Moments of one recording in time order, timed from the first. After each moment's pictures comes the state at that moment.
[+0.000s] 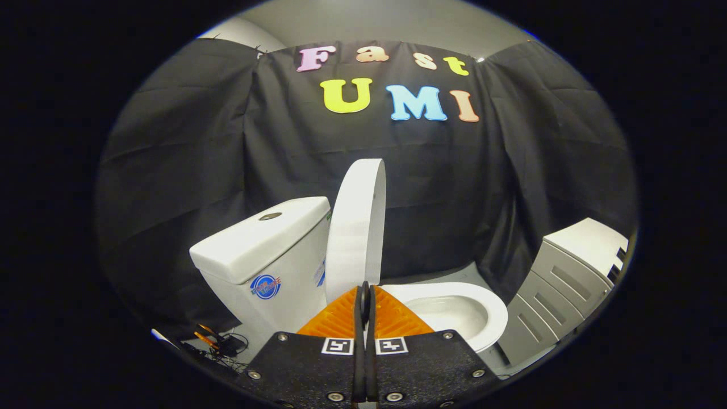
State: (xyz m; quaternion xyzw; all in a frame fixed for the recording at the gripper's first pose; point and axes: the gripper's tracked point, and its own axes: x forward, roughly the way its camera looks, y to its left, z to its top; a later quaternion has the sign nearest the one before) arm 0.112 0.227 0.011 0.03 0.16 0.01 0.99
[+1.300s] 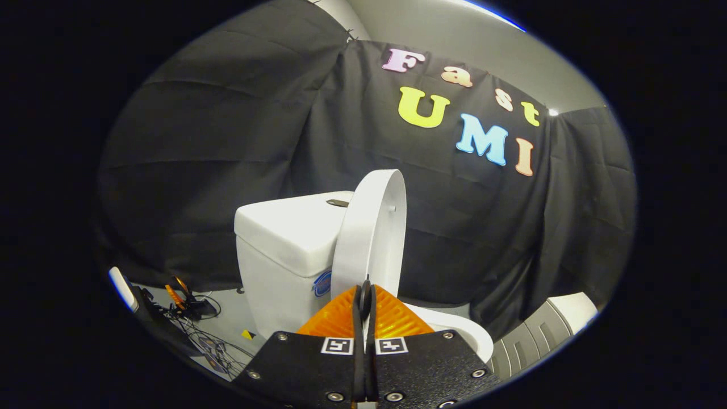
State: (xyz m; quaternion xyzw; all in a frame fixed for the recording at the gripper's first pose) arm 0.119 0.318 0.015 -0.13 0.13 0.08 0.98
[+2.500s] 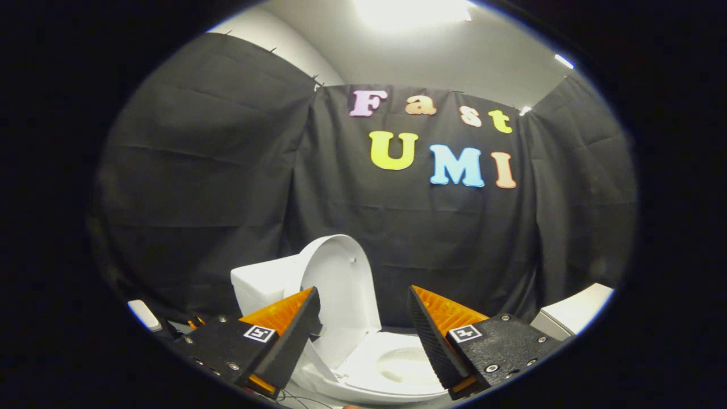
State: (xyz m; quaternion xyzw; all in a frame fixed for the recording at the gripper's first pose) arm 0.082 0.180 0.113 -0.01 0.00 0.09 1.00
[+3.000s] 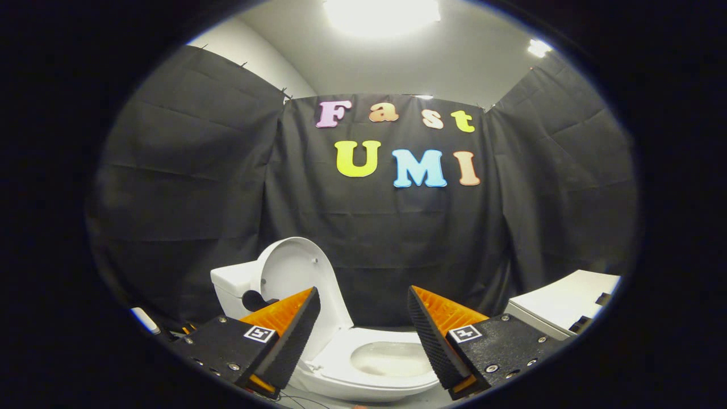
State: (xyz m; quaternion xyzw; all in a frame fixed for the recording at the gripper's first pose) arm 0.030 0.093 0.096 0.01 0.00 0.04 1.00
